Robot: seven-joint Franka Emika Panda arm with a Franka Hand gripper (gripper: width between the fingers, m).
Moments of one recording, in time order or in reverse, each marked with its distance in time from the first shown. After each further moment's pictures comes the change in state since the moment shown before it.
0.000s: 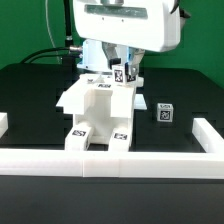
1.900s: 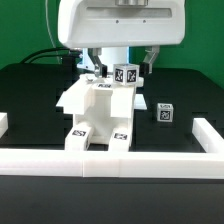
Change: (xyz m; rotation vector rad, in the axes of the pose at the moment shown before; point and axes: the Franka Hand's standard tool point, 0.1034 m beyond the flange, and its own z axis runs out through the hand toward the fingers) arm 0.005 -0.003 0.005 -0.067 0.107 -1.458
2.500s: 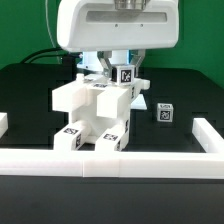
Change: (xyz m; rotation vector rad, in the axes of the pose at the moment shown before) arm -0.002 0.000 0.004 0.003 -0.007 0.032
